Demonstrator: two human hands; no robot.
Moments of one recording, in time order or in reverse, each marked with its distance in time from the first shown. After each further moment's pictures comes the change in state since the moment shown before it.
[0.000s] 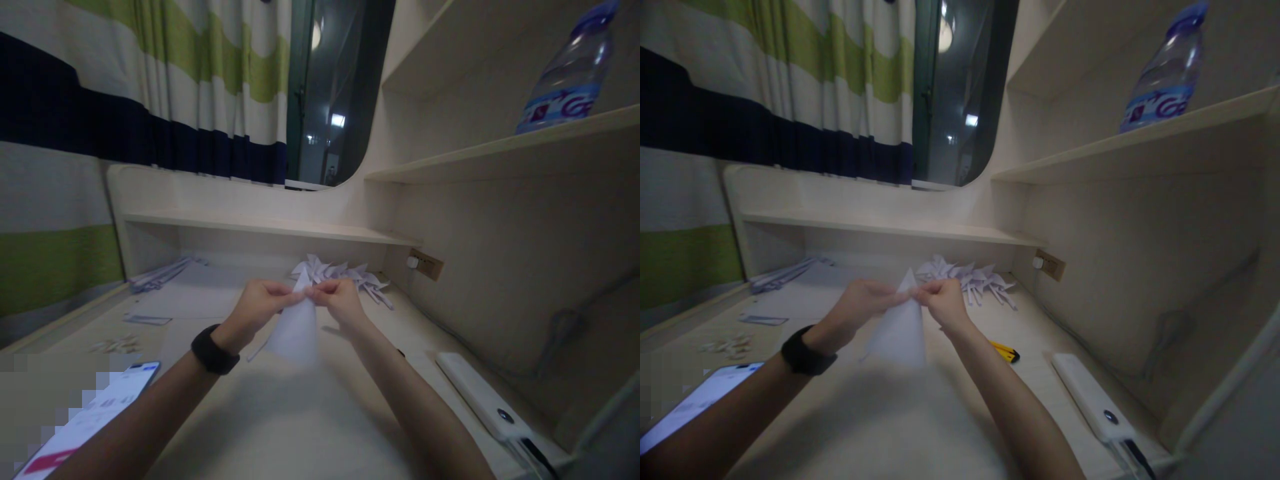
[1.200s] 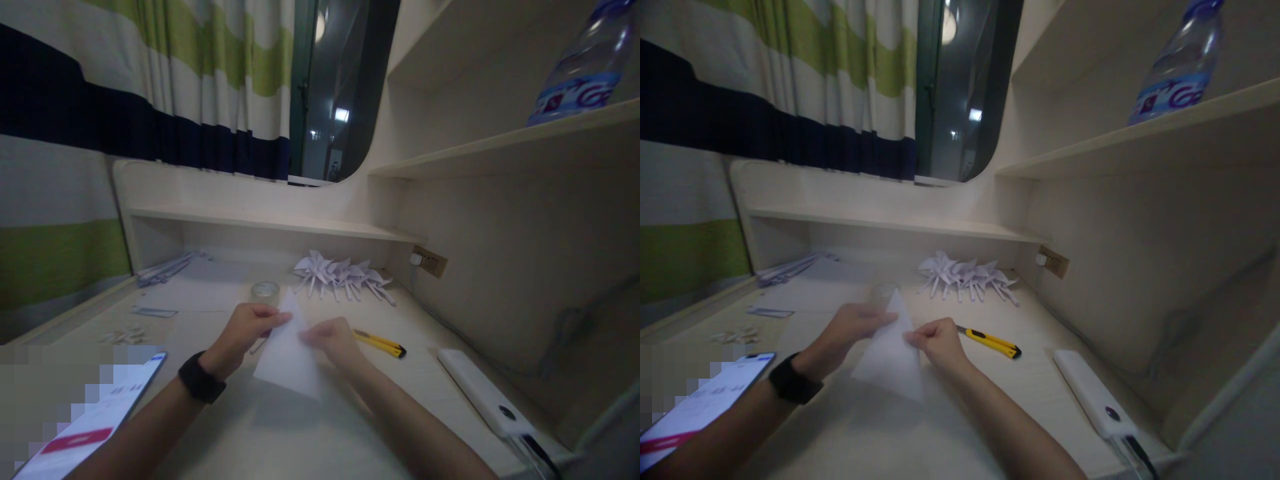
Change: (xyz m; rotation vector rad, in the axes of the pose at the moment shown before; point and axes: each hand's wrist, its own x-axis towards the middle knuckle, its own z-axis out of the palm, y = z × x) left_hand -0.028 -0.042 -0.010 -0.062 -0.035 -0.159; right_hand -0.058 0.037 0.008 -0.143 -0.089 0.202
